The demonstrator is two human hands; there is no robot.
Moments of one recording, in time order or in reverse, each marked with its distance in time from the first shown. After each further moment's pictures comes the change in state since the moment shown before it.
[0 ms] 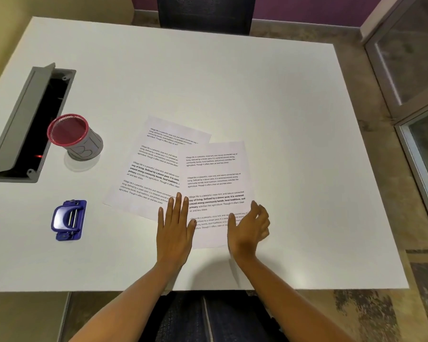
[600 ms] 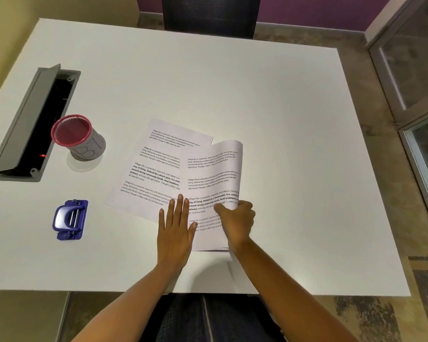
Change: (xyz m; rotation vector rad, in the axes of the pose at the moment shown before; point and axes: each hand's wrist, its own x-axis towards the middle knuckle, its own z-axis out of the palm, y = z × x) left_hand 0.002 -0.002 0.010 0.071 0.006 -0.011; right_hand 0.016 -0.043 -0.010 0.324 -0.296 0.260
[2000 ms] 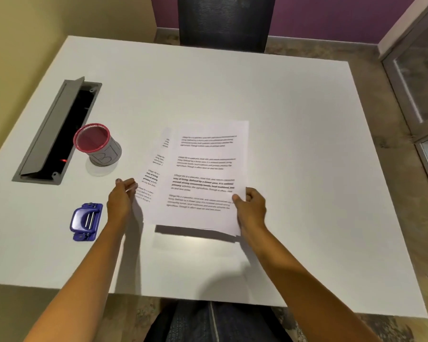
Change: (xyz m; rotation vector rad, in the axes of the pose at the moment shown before) left_hand 0.084 -0.100 -0.117 -1.285 0.207 -0.819; right_hand 0.011 -0.041 -0.017 0.262 -0.071 -0.118
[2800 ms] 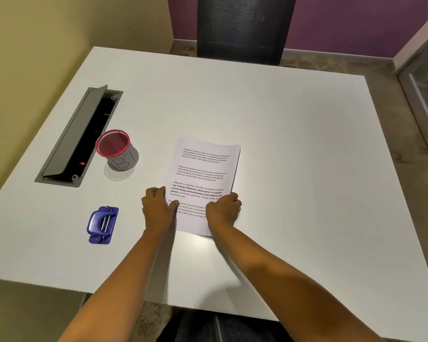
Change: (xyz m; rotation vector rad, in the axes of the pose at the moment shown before) left_hand -0.015 -0.019 0.033 0.875 -0.012 0.355; right_hand -0.010 -0.008 0.104 -0.491 -0.009 0.007
